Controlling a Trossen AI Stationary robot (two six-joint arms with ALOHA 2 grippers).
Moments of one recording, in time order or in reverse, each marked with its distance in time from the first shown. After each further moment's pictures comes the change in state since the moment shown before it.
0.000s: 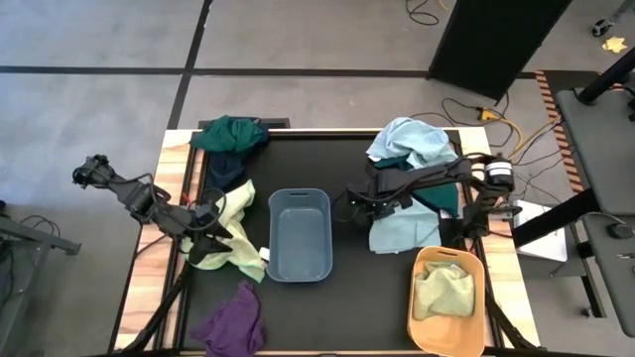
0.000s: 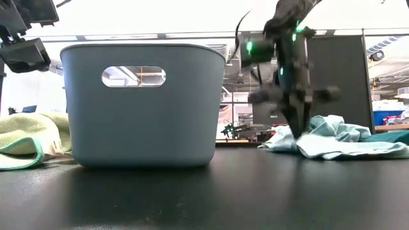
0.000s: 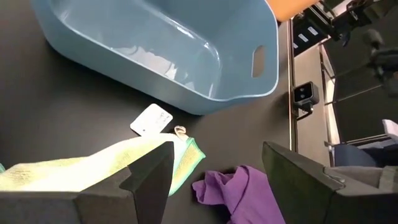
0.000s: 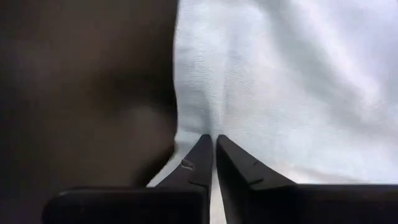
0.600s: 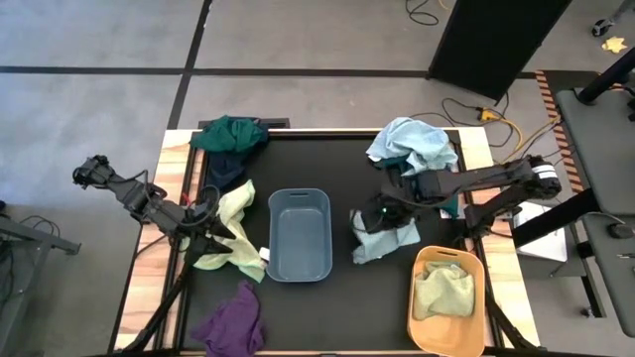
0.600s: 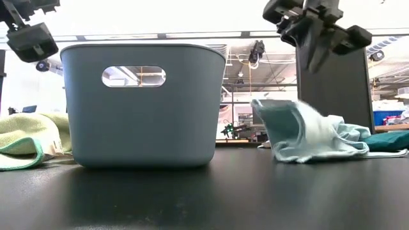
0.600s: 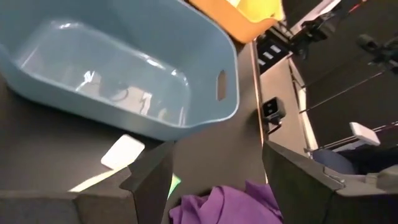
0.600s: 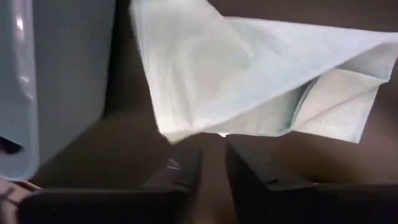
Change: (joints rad) left arm 0.000 -0.020 0.002 0.132 0.010 0.094; right arm 0.206 -0.332 0.065 -0.092 -0.090 0.248
